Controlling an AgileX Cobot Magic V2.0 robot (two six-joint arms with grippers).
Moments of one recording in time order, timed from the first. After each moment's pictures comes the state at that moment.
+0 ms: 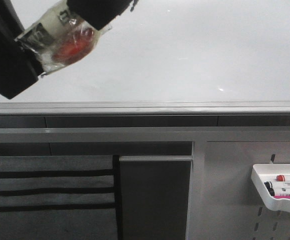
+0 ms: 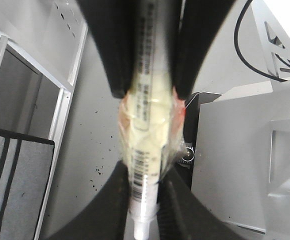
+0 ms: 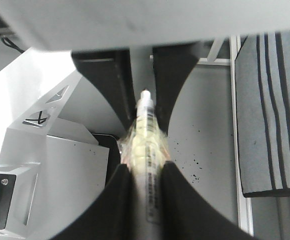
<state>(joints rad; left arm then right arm) -0.70 1.16 -1.00 -0.43 1.06 0.86 0.71 1.39 -1.28 0.65 1.06 -1.14</state>
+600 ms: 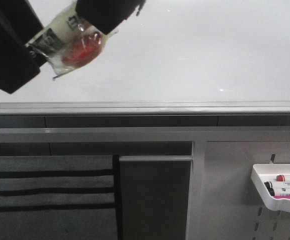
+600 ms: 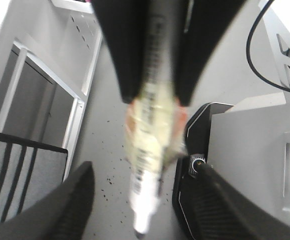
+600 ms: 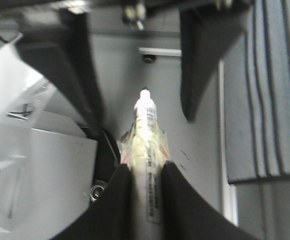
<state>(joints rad) -0.70 1.13 -1.00 -0.43 1.01 0.86 0.71 1.38 -1.28 0.58 1.03 -1.09</state>
